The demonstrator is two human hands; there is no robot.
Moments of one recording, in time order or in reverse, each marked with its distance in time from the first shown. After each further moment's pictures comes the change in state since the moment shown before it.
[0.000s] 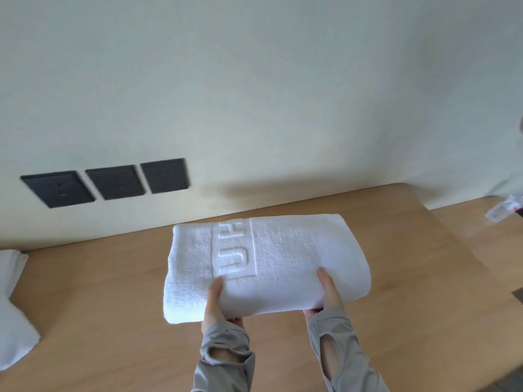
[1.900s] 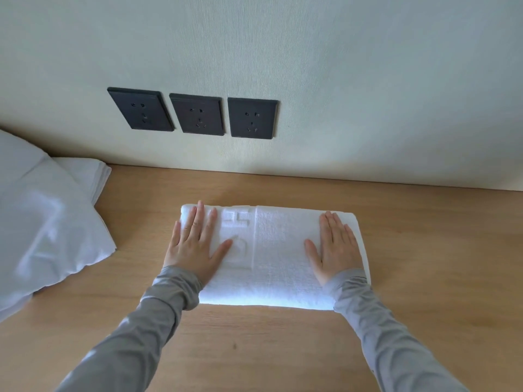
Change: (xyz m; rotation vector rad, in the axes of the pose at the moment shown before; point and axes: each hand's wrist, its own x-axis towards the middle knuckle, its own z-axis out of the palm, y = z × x) left_hand 0.087 0.139 -0.087 2.128 0.139 0.970; right_hand 0.069 0.077 0.077 -2.193 -0.542 -1.119
